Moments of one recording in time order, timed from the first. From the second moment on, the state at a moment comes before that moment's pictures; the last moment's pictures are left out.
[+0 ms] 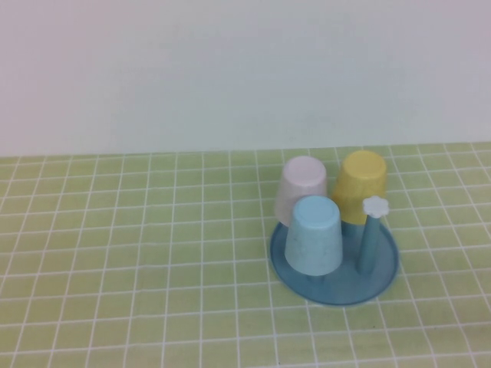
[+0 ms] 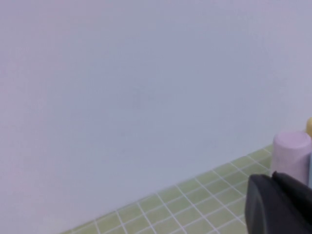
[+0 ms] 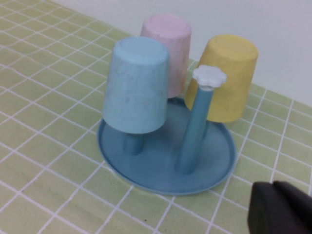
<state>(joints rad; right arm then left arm) 0.50 0.64 -0.19 1.75 -0.02 -1.91 -0.11 0.23 -0.44 -0.78 0.38 0.92</state>
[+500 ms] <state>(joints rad) 0.50 0.64 -0.19 1.75 -0.02 -1.91 -0.11 0.20 -0.12 -0.11 0.18 -0.04</state>
